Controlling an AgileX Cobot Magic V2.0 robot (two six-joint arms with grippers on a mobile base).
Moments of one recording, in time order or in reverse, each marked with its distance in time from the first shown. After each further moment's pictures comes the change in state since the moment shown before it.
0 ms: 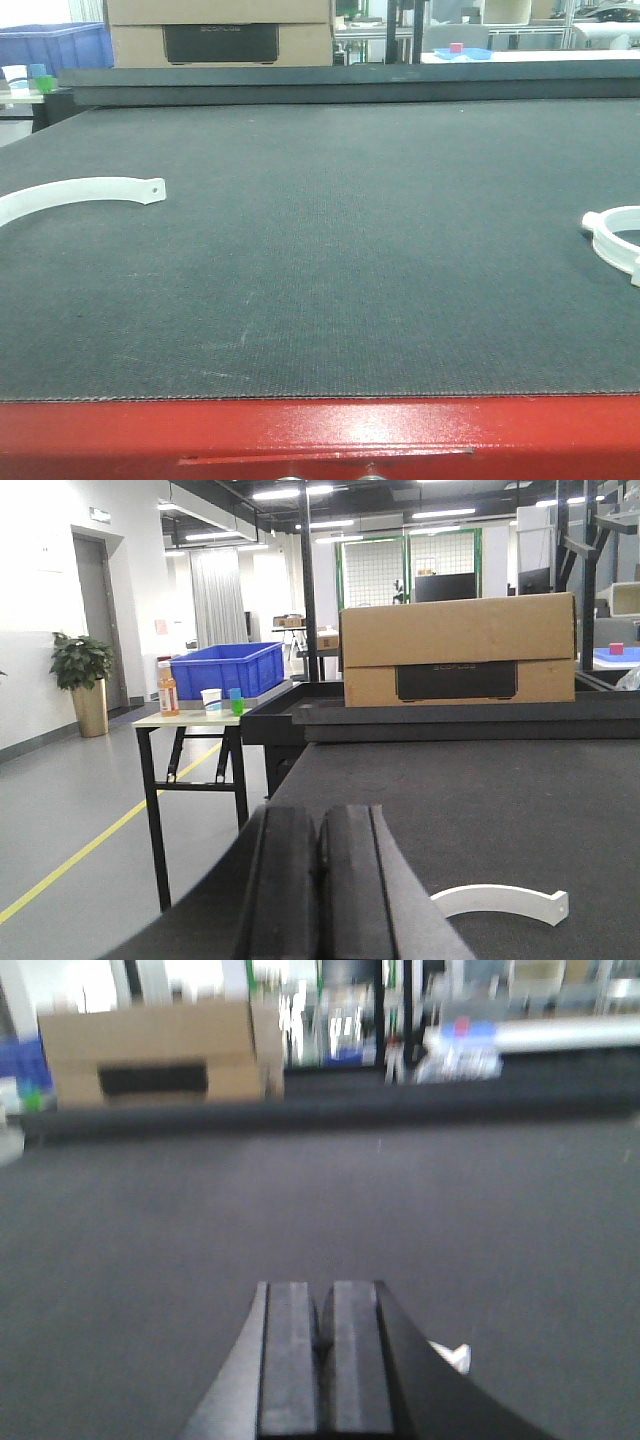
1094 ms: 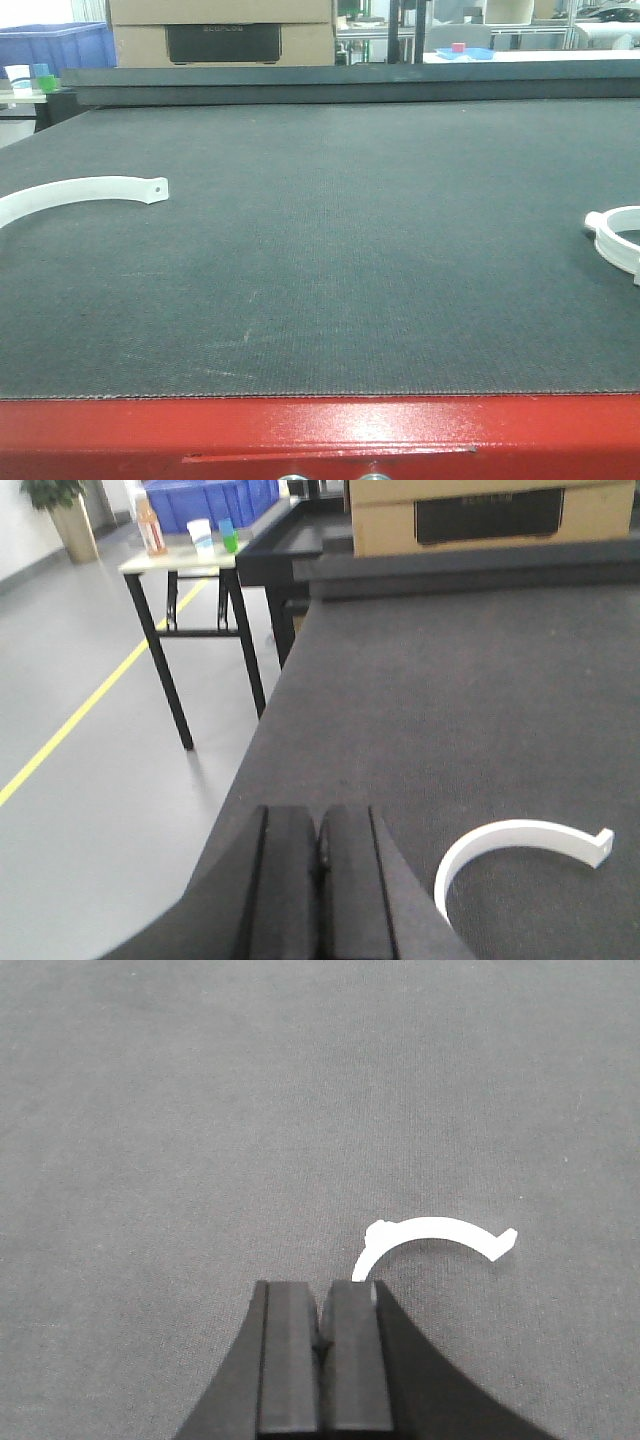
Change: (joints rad) left arm 0.000 0.704 -0.500 0.053 0.171 0.000; right arm 0.000 0.551 -0.358 0.022 0.250 -0.002
